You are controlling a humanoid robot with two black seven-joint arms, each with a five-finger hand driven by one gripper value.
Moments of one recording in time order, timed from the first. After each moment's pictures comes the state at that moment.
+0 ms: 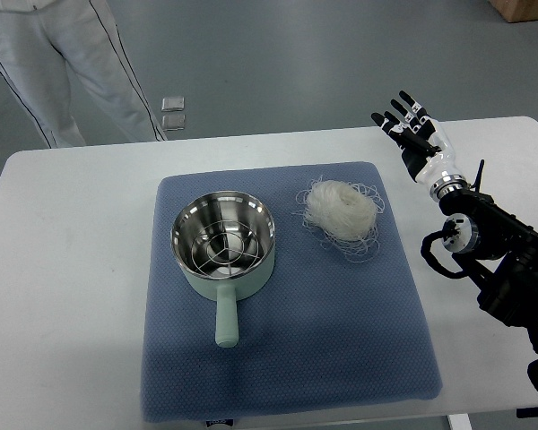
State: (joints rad) left arm 0.00 0.00 -0.02 -0.11 0.01 0.02 0.07; right arm 0.65 -0.14 0.89 0.70 -0.30 0.02 0.39
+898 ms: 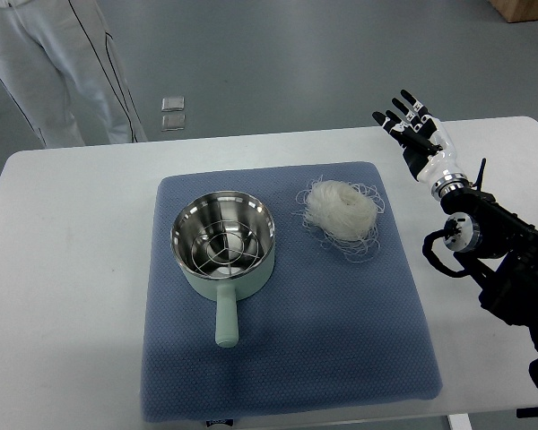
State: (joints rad) left arm 0.00 0.00 -0.02 -0.11 0.01 0.02 0.07; right arm 0.66 -0.15 0.89 0.69 -0.30 0.02 0.39
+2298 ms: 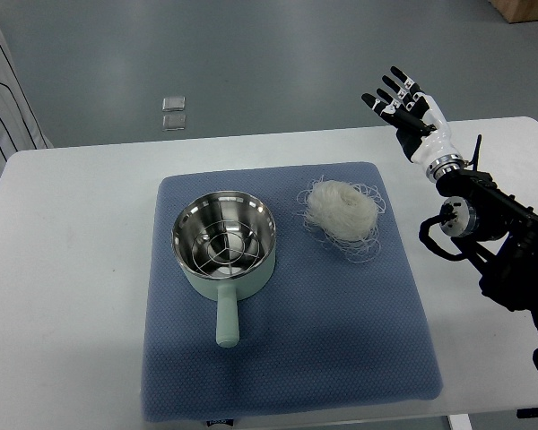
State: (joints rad) left arm 0.00 0.00 -0.02 -0.11 0.01 0.02 0.07; right arm 0.71 -0.18 0.85 0.76 -0.35 -0.02 0.38
